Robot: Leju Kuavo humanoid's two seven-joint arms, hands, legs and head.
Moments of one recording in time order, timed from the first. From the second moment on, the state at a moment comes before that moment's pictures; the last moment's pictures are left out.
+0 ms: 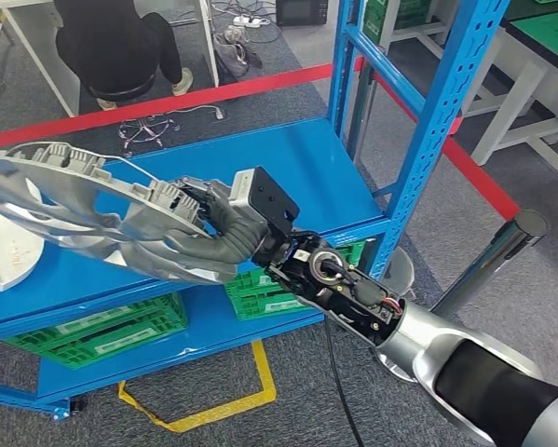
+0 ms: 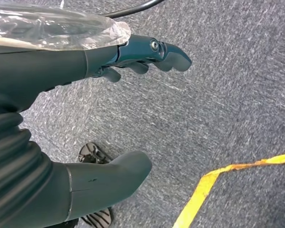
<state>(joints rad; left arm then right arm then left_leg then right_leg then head) -0.29 0.03 0.82 -0.18 -0.33 0.42 -0.27 -0.68 -0.11 0.85 -1.50 -0.39 0.07 -0.20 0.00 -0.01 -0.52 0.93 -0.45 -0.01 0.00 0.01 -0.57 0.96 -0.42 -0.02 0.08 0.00</state>
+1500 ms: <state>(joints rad) -0.31 0.03 0.77 -0.18 -0.32 0.41 -0.24 -0.64 -0.08 0.83 -1.42 -0.41 0.24 -0.21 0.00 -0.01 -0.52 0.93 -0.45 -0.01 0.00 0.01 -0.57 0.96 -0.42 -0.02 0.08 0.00</state>
